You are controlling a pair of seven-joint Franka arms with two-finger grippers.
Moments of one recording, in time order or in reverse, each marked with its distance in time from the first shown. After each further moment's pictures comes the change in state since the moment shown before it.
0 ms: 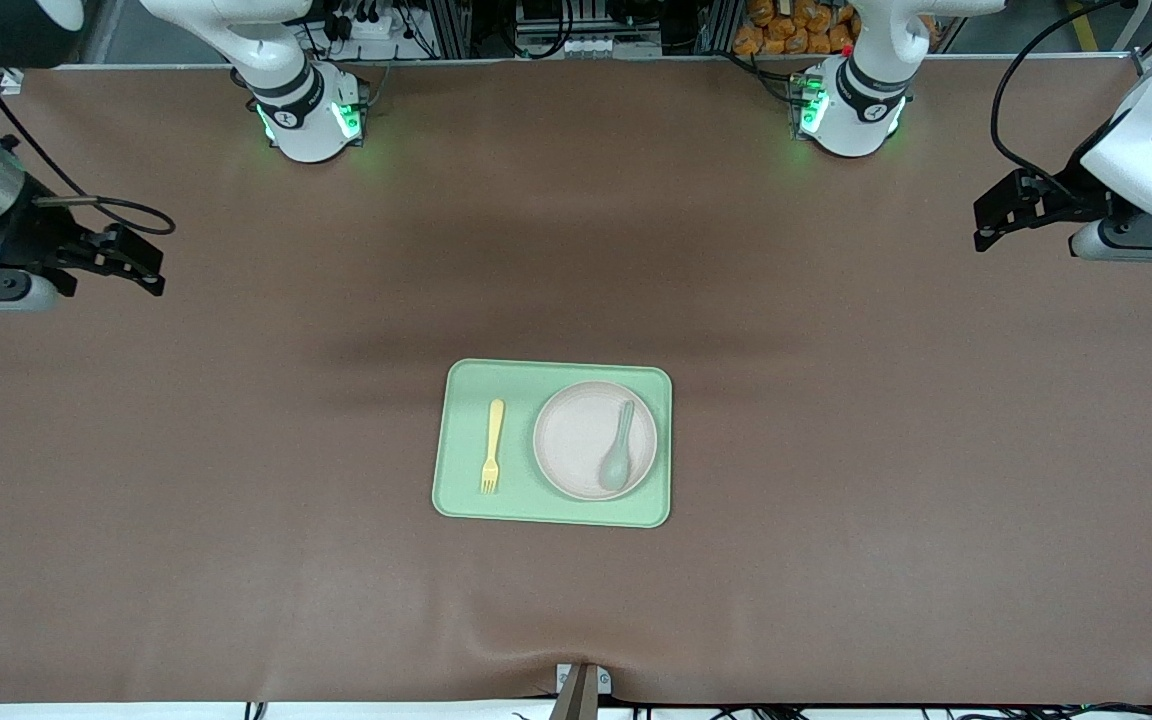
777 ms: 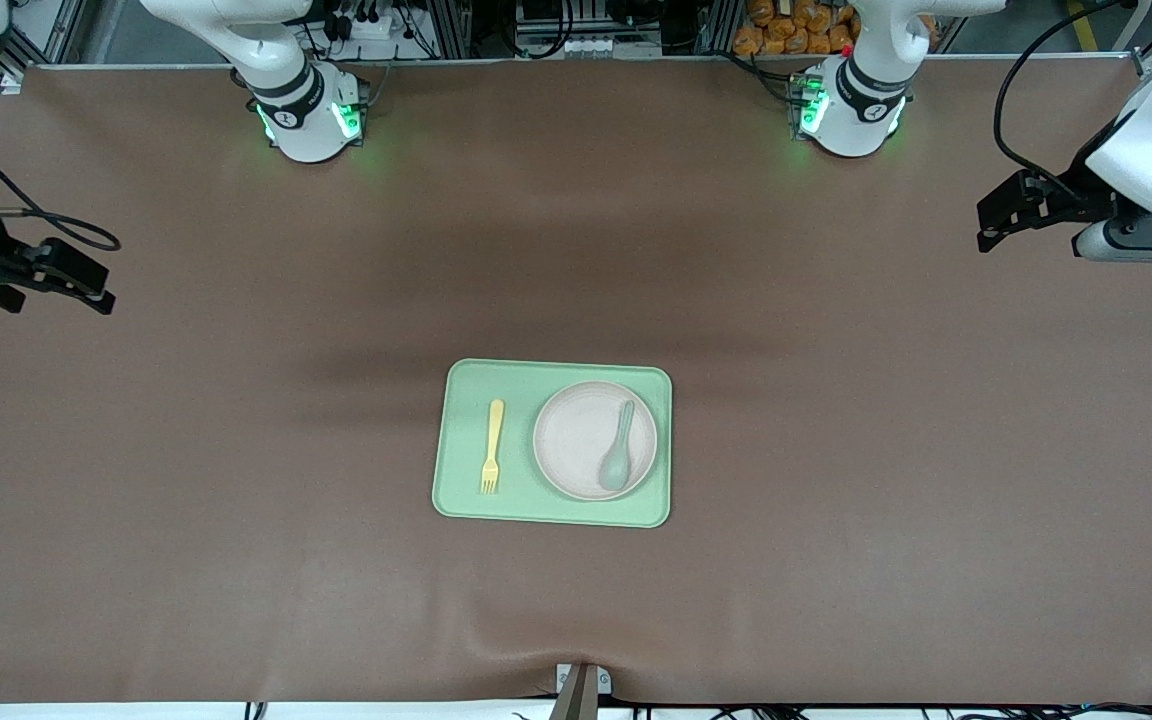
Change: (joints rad) left arm 0.005 0.000 0.001 0.000 0.000 0.000 0.000; right arm 0.003 0.072 -0.077 0.145 0.035 -0.047 -0.043
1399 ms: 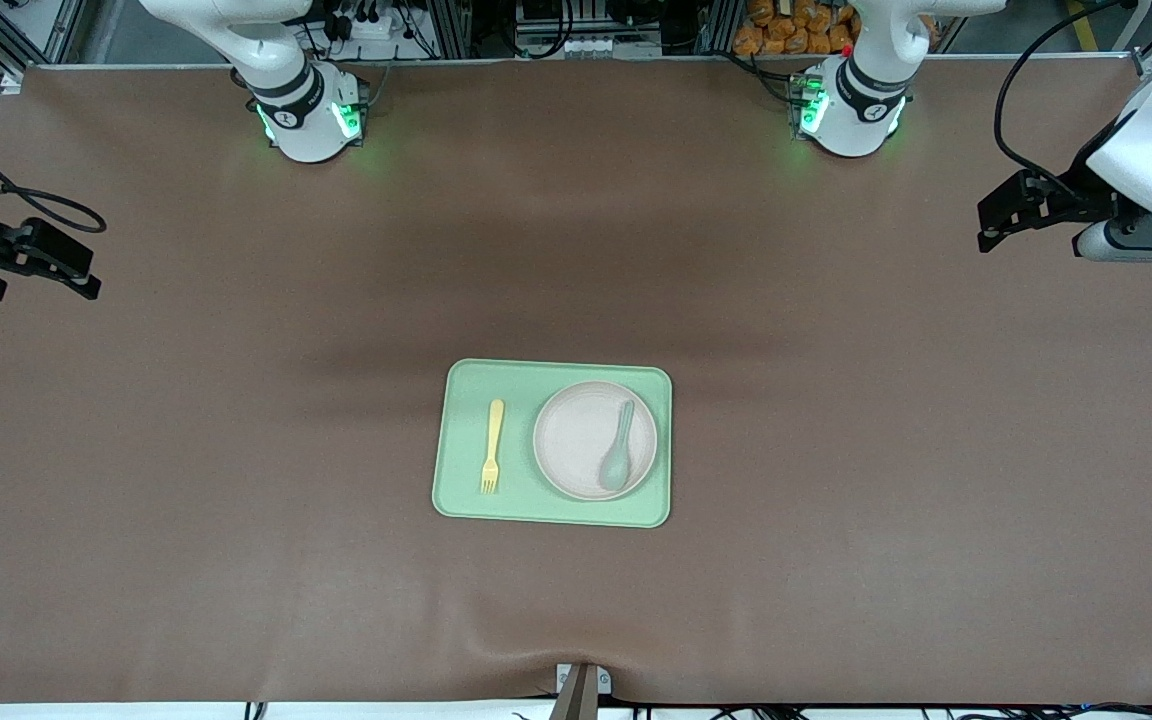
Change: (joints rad) left arm 0.001 0.000 0.000 0.000 0.000 0.000 0.000; right arm 0.013 0.000 0.004 0.046 -0.019 -0.044 -0.012
